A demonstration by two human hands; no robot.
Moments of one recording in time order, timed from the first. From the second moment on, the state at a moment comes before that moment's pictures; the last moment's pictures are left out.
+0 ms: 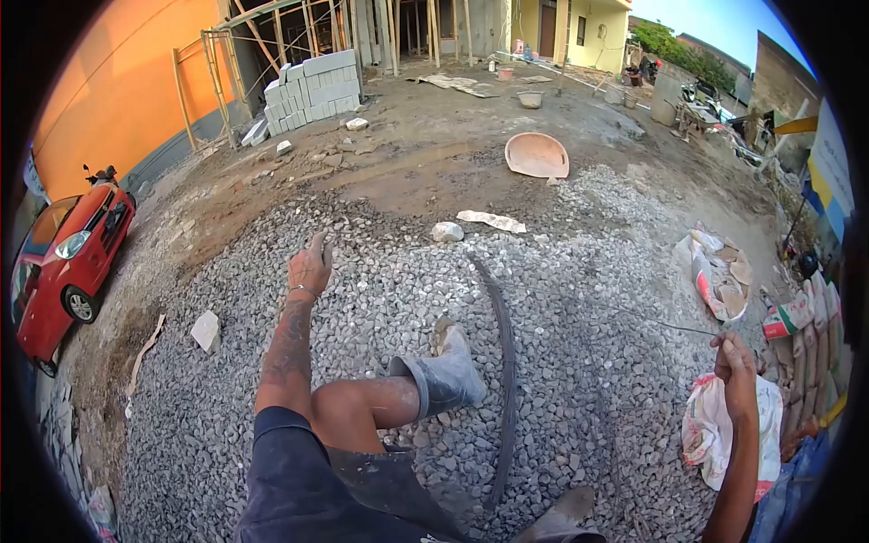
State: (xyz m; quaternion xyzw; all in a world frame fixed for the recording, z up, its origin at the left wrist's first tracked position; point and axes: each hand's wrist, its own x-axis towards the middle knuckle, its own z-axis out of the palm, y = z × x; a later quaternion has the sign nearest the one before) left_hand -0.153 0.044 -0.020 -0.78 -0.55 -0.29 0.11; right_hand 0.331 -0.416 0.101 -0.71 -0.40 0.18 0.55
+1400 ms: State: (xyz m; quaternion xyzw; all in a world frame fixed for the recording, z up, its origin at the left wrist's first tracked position) left_hand -0.196 0.006 -0.079 -0.68 -0.68 -0.25 0.12; right_hand 0.405 -0.442 0.037 -0.76 -0.35 0.12 0.53
